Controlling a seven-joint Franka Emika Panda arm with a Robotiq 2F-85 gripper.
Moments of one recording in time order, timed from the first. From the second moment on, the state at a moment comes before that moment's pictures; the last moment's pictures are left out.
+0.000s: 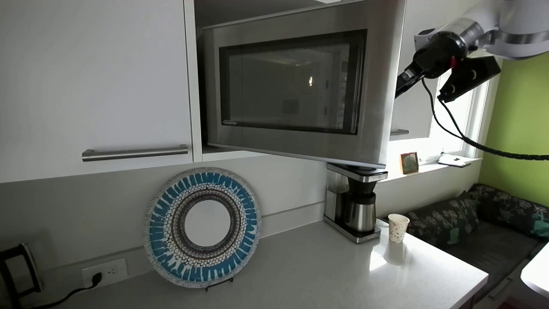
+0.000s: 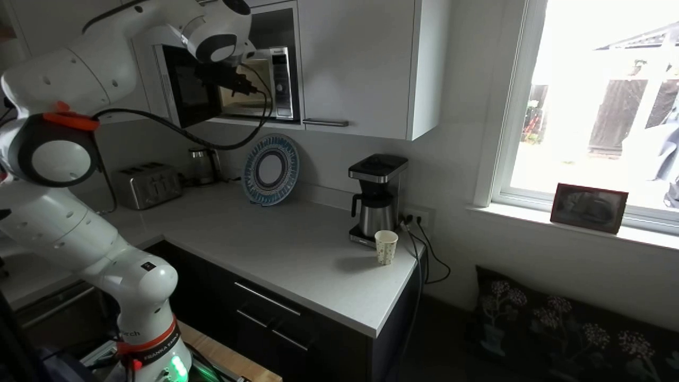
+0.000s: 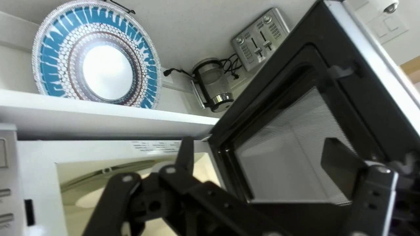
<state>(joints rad) 0.03 -0.46 -0.16 -1.66 0.80 1.57 -0.68</state>
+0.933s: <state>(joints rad) 0.03 -0.30 -0.08 -1.68 1.05 1.89 -0.28</state>
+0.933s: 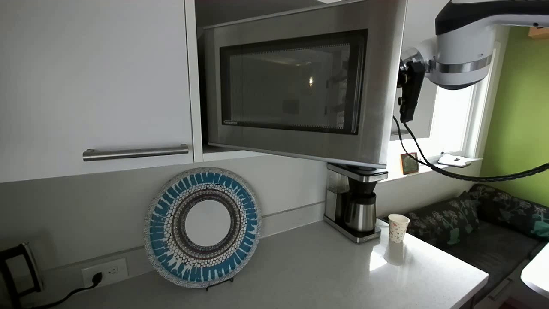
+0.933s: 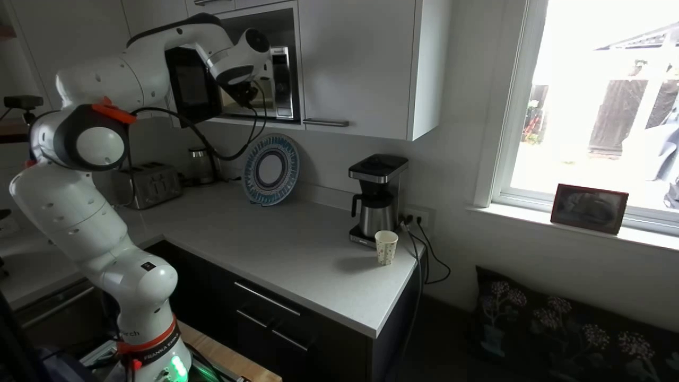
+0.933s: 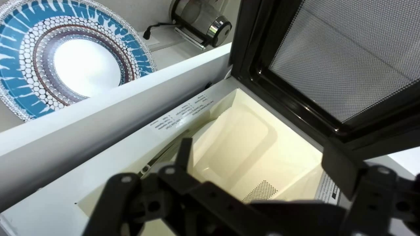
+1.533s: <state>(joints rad) 0.03 -0.27 -0.02 -1.67 1.06 1.95 -0.15</state>
